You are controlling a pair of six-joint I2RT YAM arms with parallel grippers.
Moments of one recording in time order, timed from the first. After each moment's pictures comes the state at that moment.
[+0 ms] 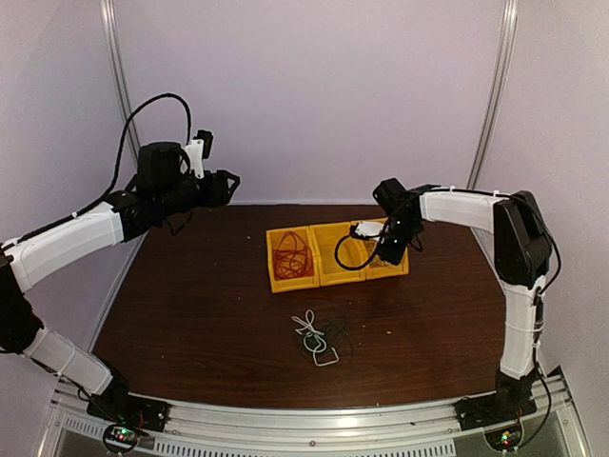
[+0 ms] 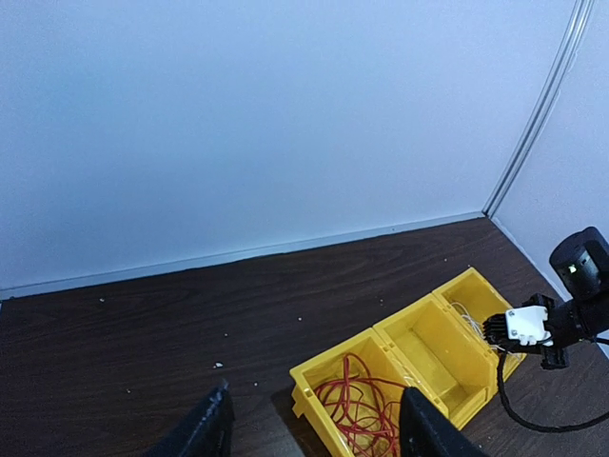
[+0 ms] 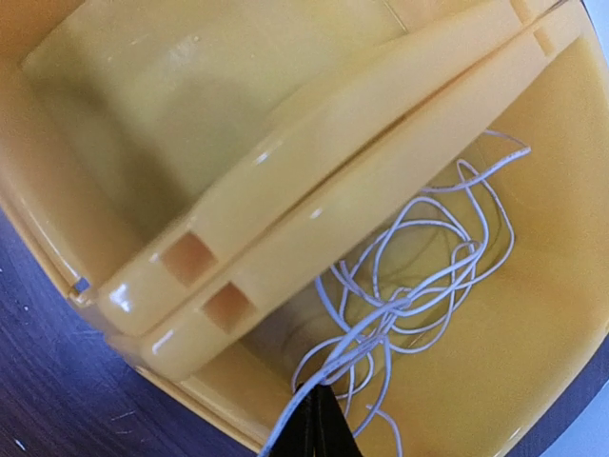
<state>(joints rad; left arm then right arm) -0.52 1.40 1.19 -0.05 -0.03 -0.20 0.47 2.05 1.62 -0.78 0.05 -0.64</state>
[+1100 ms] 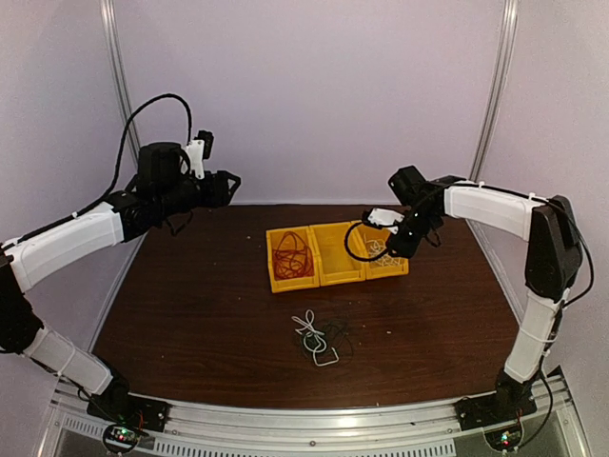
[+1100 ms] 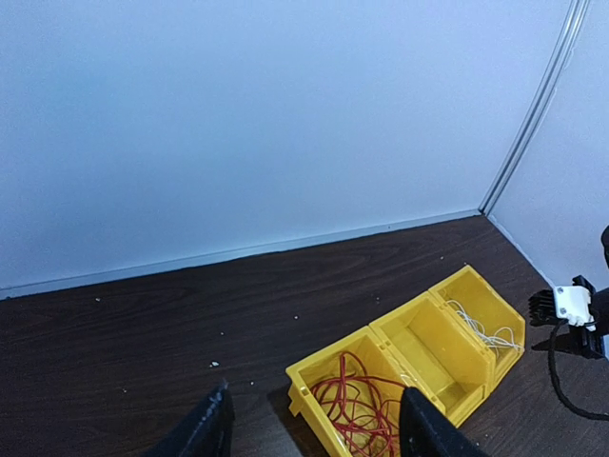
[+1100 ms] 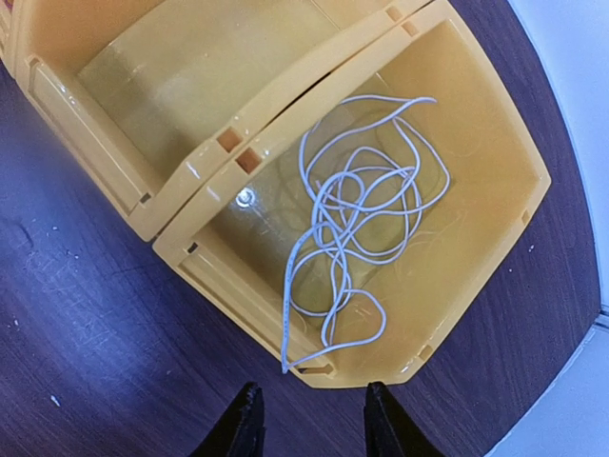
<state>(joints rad) -0.52 1.40 1.18 -0.05 -0.02 -0.20 0.47 1.84 1.52 -0.80 0.08 -0.57</state>
